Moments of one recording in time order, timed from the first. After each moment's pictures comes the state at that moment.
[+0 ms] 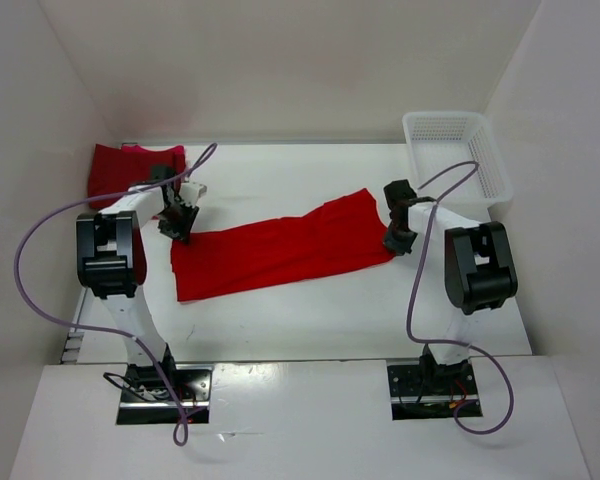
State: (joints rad) left arm 0.11 1.96 1.35 -0.65 0.11 0.41; right arm 0.16 1.77 1.08 -0.58 0.24 0.71
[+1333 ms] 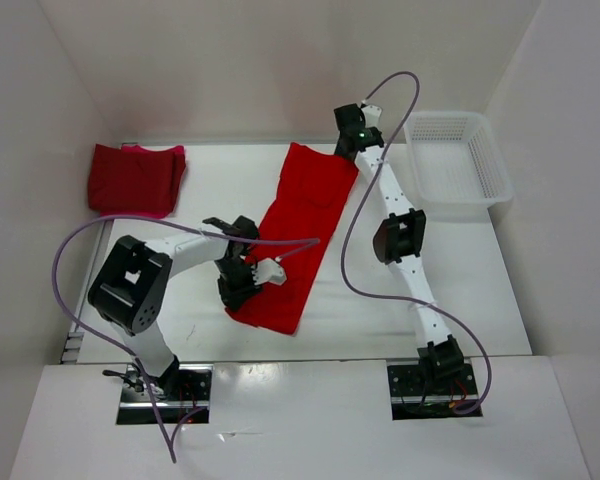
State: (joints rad) left arm -0.48 1.73 1.03 -0.94 0.30 0.77; right arm 0.30 2.85 3.02 -0.99 0.50 0.55
